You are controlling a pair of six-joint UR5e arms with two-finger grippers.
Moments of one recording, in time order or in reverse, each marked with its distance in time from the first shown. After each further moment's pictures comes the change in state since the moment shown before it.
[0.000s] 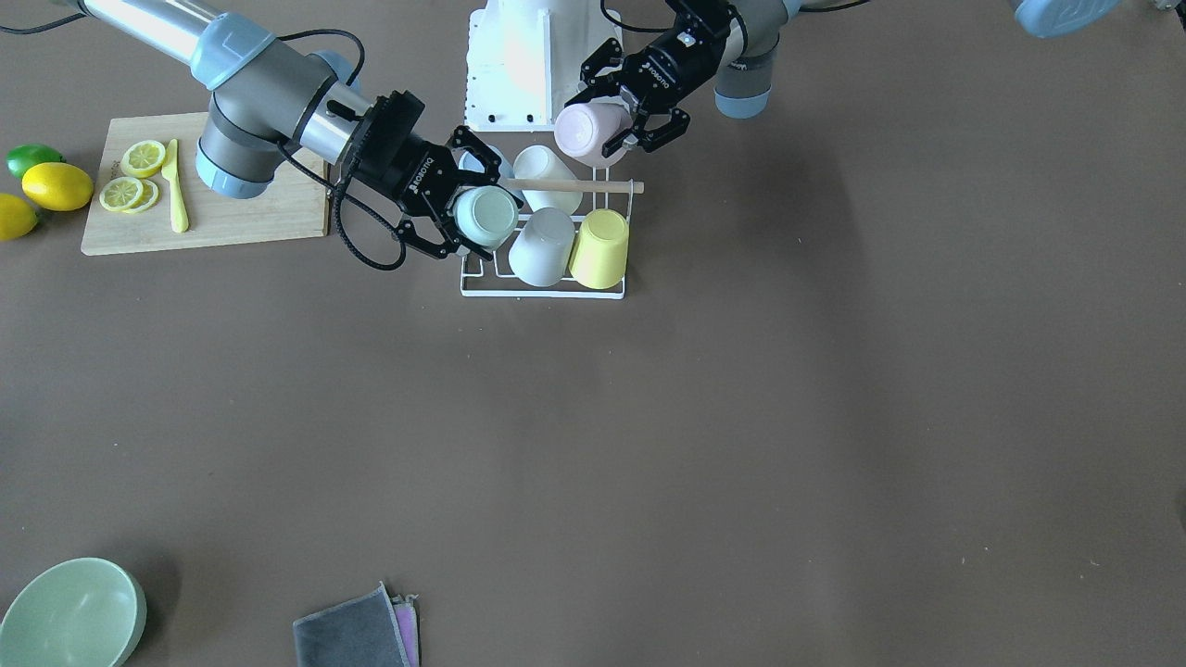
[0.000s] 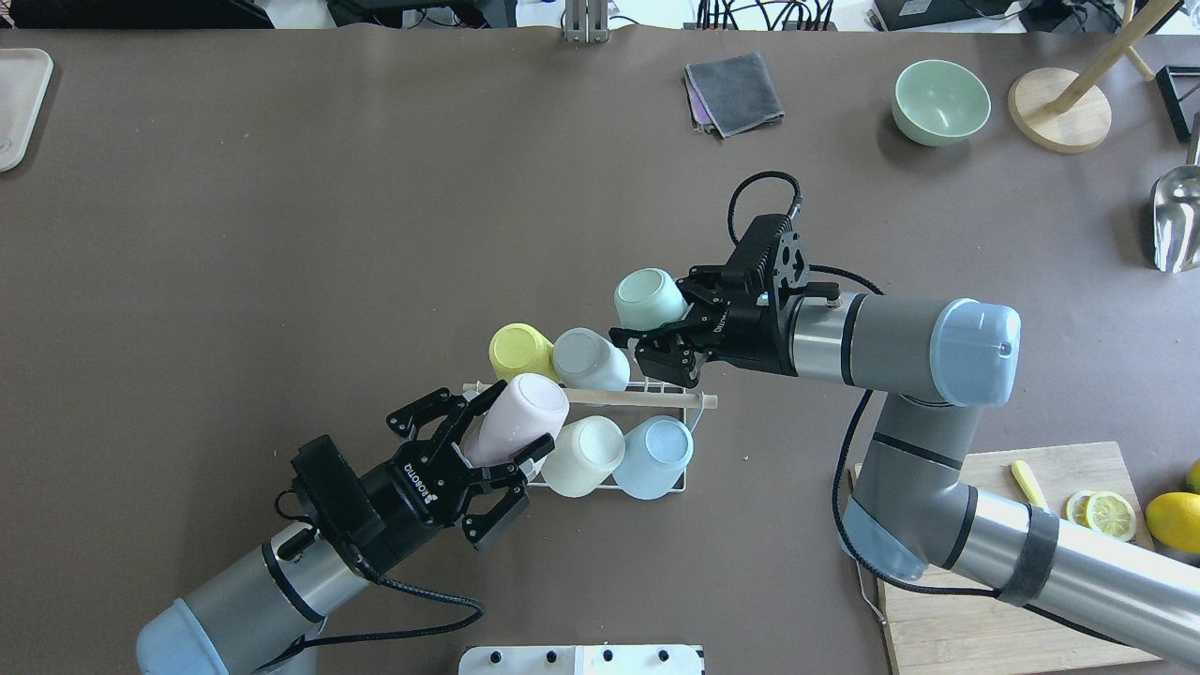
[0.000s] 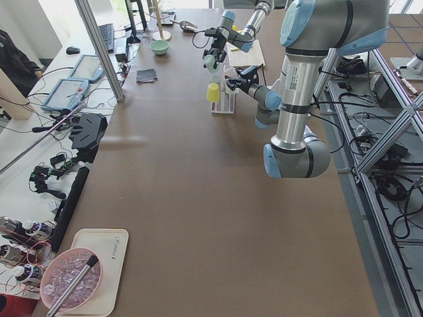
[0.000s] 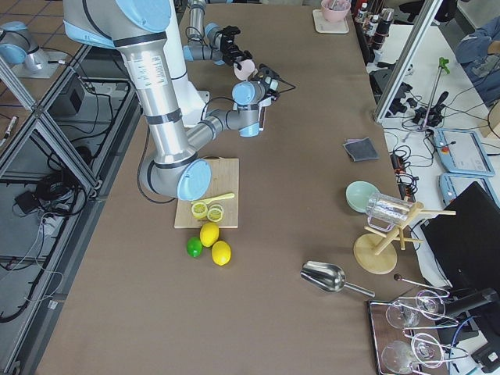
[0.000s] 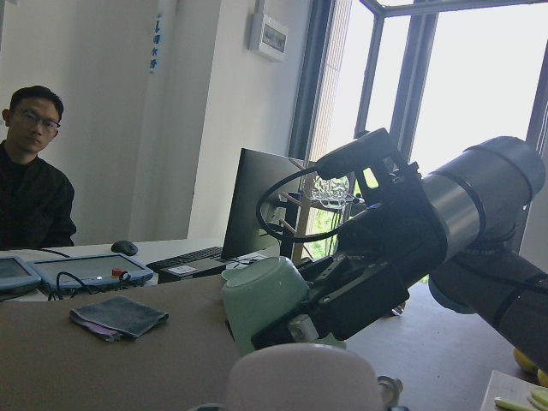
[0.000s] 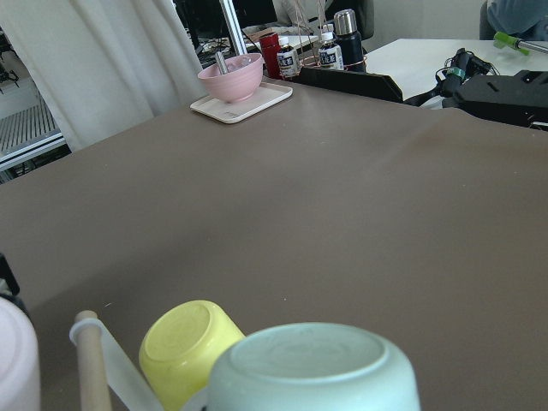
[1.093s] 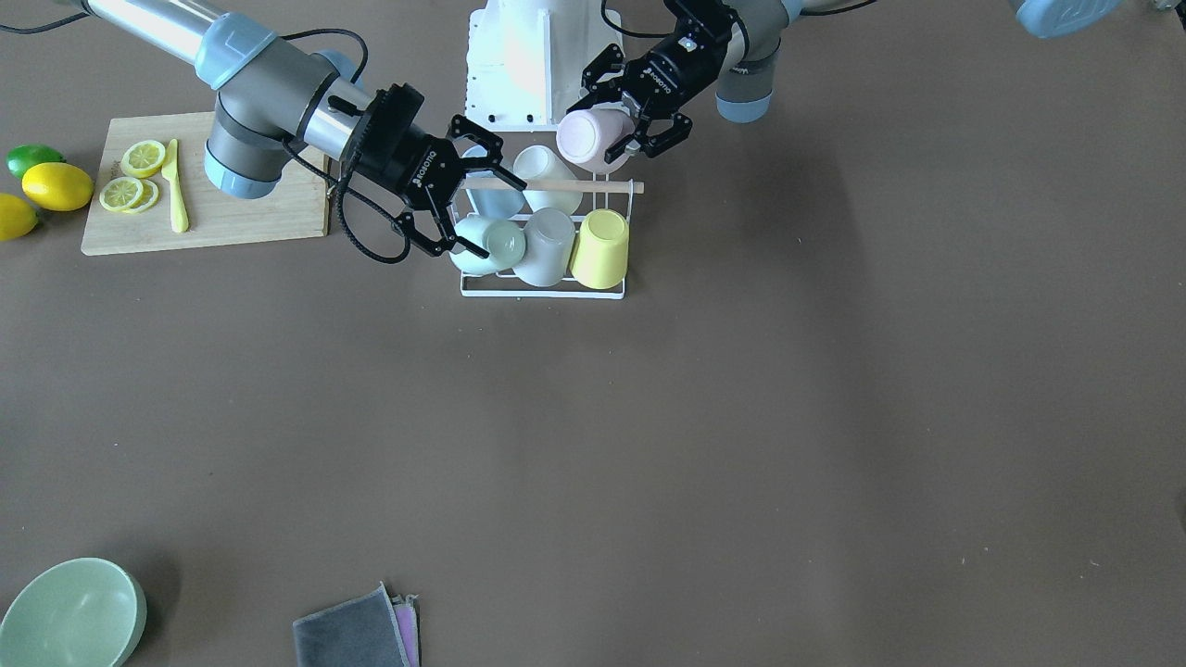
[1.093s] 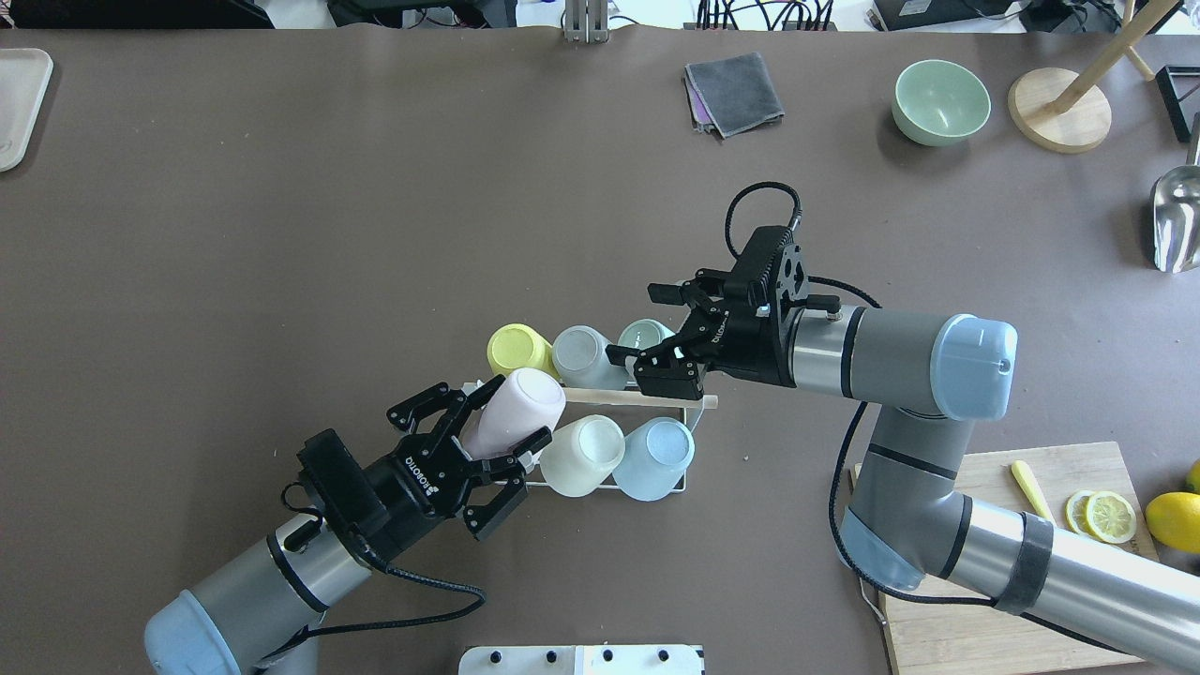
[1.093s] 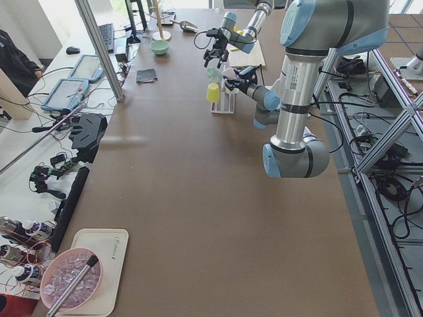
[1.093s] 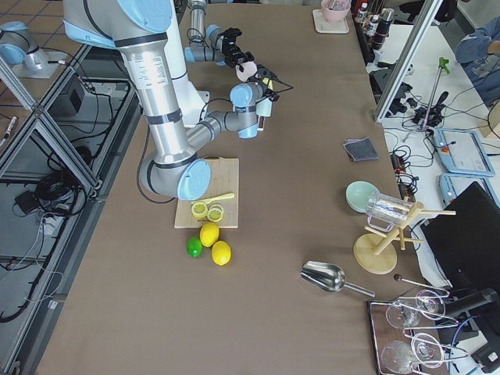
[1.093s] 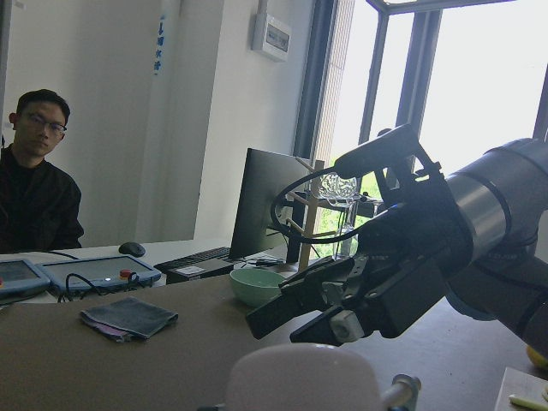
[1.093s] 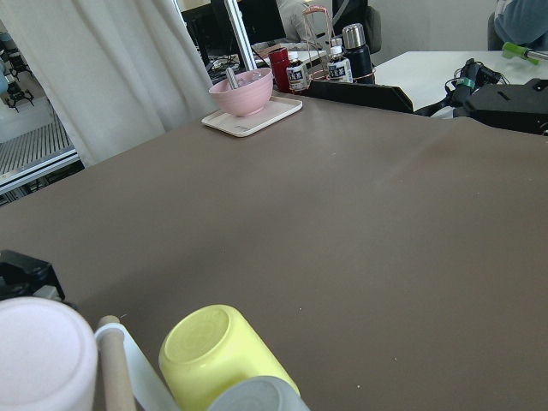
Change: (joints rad) left arm -0.012 -0.003 0.032 0.000 0.000 0.000; right arm -0.021 -0.002 -0.016 0.060 -0.023 0.014
